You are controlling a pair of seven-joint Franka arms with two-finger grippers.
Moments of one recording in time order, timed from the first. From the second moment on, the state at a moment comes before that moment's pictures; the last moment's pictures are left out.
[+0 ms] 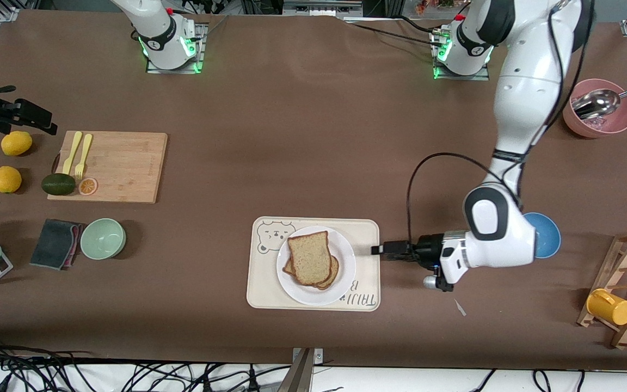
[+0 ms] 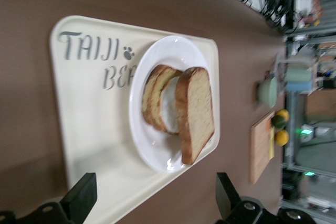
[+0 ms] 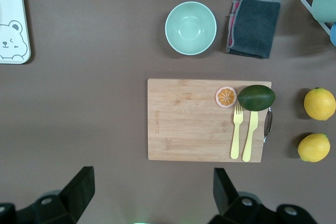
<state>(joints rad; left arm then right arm) -0.19 0.87 0.02 -1.25 -1.00 1.97 0.42 0.03 0.02 -0.08 -1.62 0.01 1.55 -0.04</state>
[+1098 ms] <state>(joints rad) -0.06 0.40 0.03 -1.29 -0.14 1.58 0.13 0.03 0.02 -0.08 -1.62 0.01 1.55 -0.04</state>
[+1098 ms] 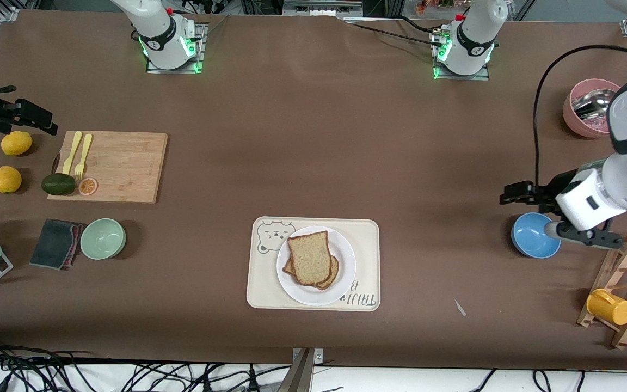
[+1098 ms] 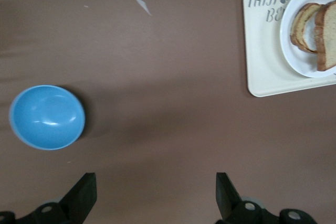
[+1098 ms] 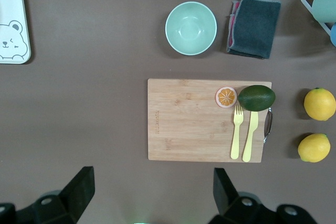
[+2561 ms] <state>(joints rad) -0.01 0.05 0.00 -1.54 0.03 1.53 0.13 0.04 0.02 -0.08 -1.62 -0.03 1.59 -0.04</state>
